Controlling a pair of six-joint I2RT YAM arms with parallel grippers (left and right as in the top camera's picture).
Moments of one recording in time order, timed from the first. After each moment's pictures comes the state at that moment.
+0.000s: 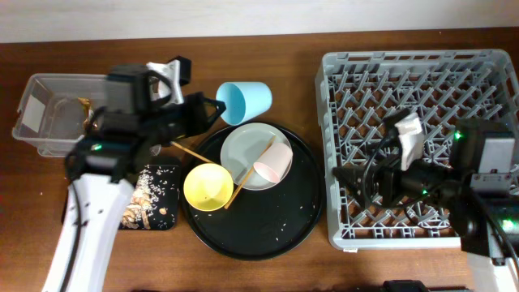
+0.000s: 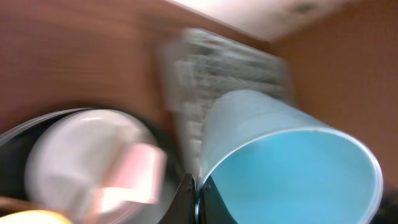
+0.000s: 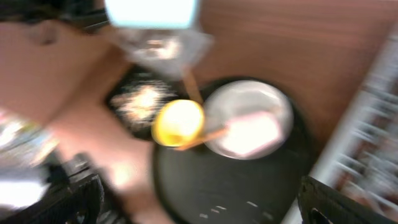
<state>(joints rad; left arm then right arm) -0.16 1.36 1.34 -0.65 0.66 -0.50 -0.03 0.99 1.25 -1.07 -0.83 -0.16</state>
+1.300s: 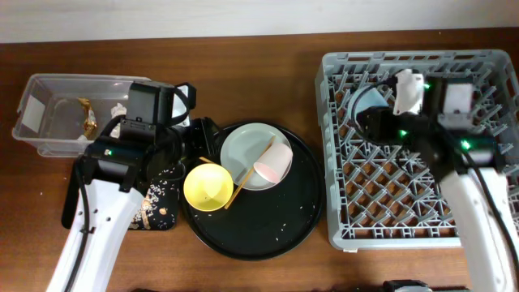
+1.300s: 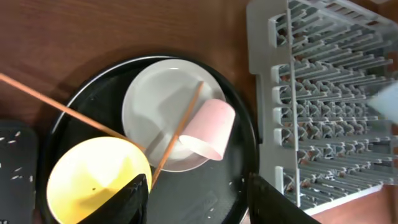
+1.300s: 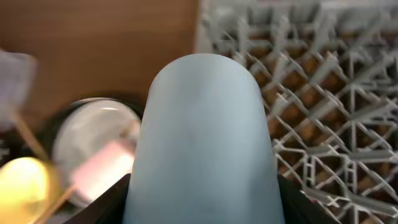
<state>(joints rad) -0.25 1.33 1.36 -0.94 0.29 -0.43 -0.02 1.33 1.26 -0.80 -0.26 0.05</state>
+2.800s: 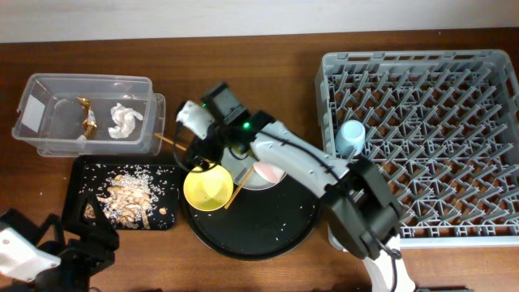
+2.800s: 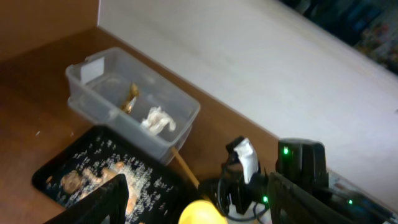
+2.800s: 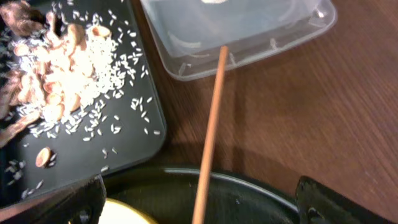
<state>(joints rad) 0.13 0.56 1.36 -1.15 -0.08 -0.49 0.76 2.18 1.72 -0.40 -0.33 -0.29</state>
